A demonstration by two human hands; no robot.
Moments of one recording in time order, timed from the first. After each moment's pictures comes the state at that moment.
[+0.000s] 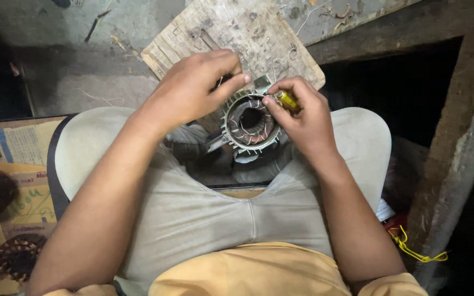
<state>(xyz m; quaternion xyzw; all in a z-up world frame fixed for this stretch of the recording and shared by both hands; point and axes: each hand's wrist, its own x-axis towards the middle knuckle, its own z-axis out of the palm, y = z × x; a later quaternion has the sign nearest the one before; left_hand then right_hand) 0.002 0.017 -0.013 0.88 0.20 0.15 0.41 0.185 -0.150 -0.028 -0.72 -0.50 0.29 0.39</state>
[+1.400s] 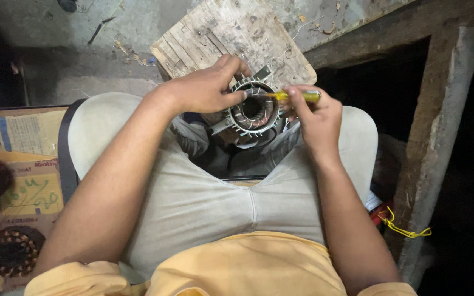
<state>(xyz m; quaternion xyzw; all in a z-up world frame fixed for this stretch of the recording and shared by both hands) -0.005 0.009 -0.044 0.86 0.17 -0.03 0.48 0.180 -0.182 -0.025 -0.72 -0.33 0.33 0.50</state>
